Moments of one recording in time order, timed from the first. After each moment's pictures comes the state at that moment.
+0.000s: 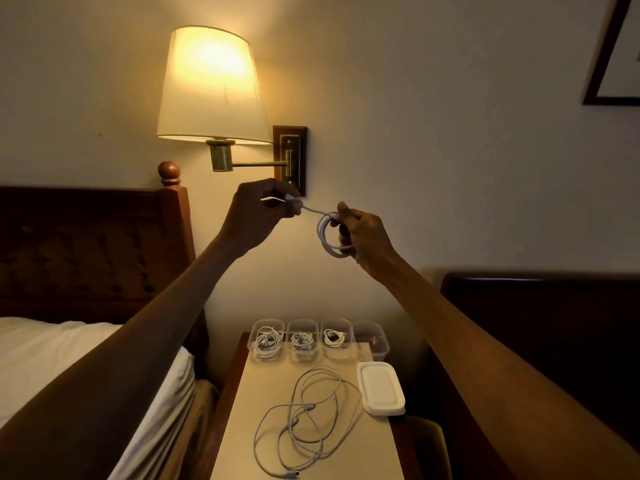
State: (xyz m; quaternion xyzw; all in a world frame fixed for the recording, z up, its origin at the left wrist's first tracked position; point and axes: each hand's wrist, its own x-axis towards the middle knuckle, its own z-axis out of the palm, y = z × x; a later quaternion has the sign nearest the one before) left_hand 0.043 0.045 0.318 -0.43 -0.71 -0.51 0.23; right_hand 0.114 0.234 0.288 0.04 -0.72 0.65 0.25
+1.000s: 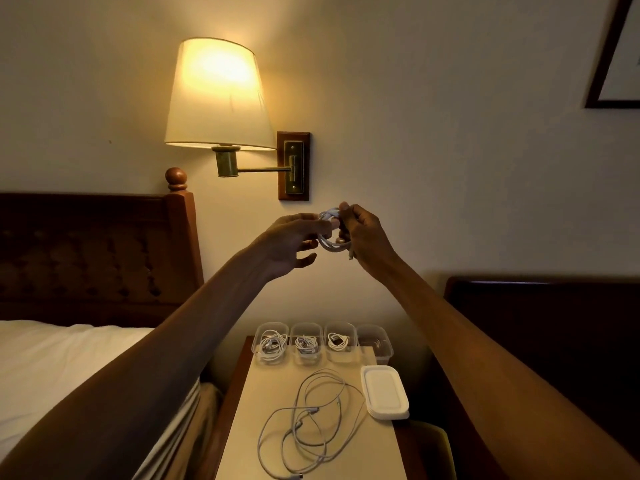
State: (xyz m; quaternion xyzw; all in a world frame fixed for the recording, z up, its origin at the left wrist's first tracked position) left_hand 0.084 0.076 0.311 -0.24 -0.66 -0.68 -0.20; right_hand 0.107 0.236 0.288 0.07 -0.75 0.59 0.29
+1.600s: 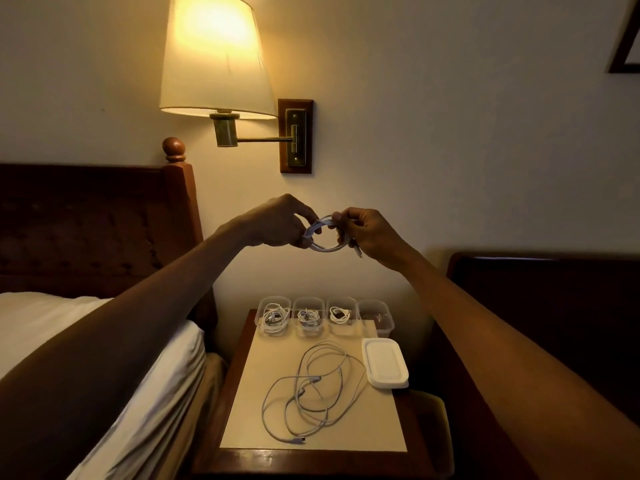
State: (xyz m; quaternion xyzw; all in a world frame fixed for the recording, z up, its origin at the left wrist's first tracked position) left_hand 0.052 0.053 0.299 -0.42 -0.87 -0.27 -0.01; right_hand 0.110 0.254 0.251 0.10 -0.83 0.51 0.20
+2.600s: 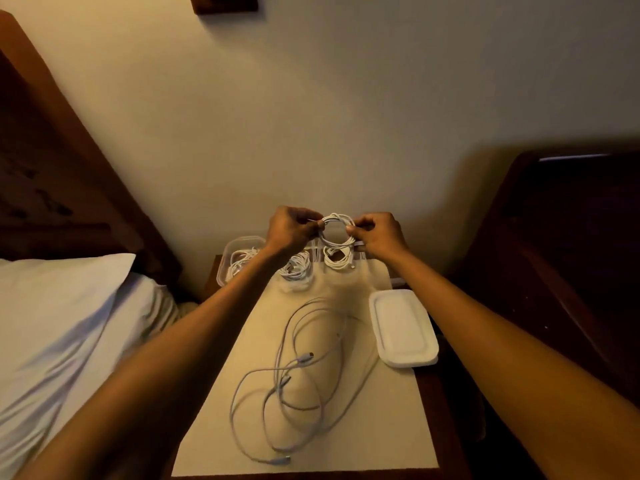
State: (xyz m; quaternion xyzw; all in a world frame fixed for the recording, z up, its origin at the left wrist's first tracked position) left_hand -0.149 0.210 0.008 -0.18 -0.80 -0.56 -0.10; right_hand -0.070 0.379 -0.011 -0.19 -0.81 0.53 0.15
